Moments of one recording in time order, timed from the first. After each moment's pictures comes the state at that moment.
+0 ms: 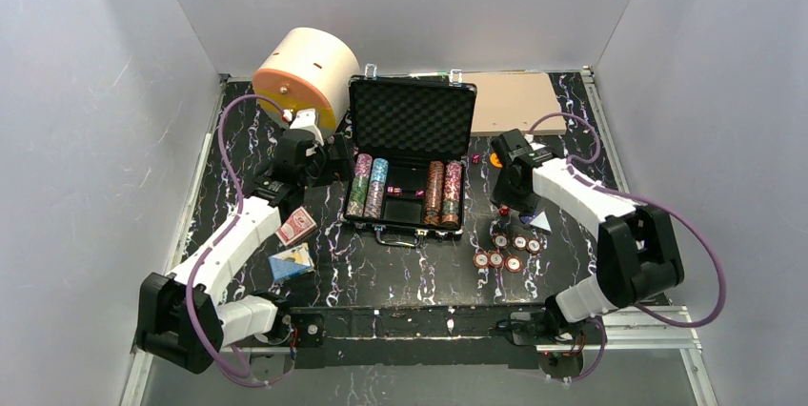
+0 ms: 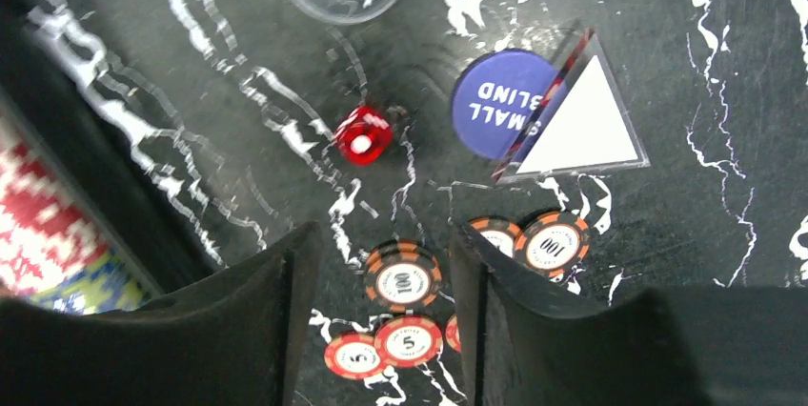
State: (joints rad) left arm -0.36 1.16 0.84 -0.28 -0.09 -0.40; right arm 0.44 1.45 0.98 -0.81 0.29 0.75
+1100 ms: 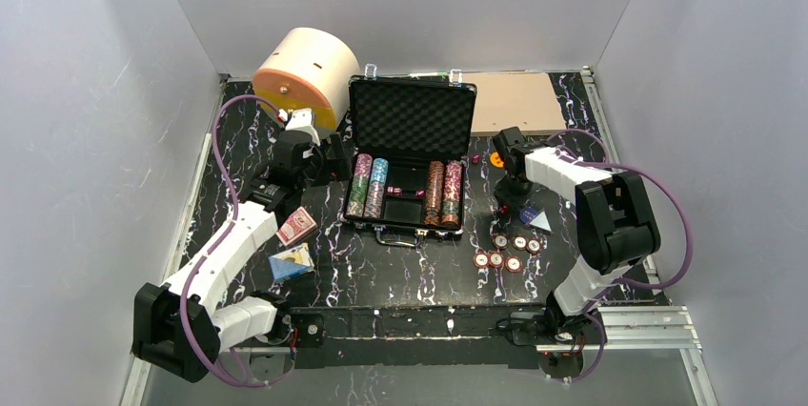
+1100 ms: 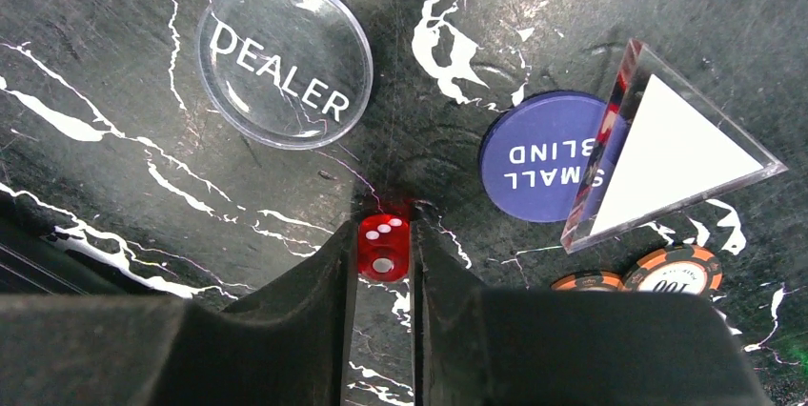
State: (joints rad) left arm -0.37 1.11 0.84 -0.30 -0.14 -0.39; right arm 0.33 1.68 1.02 -0.74 0.25 1.09
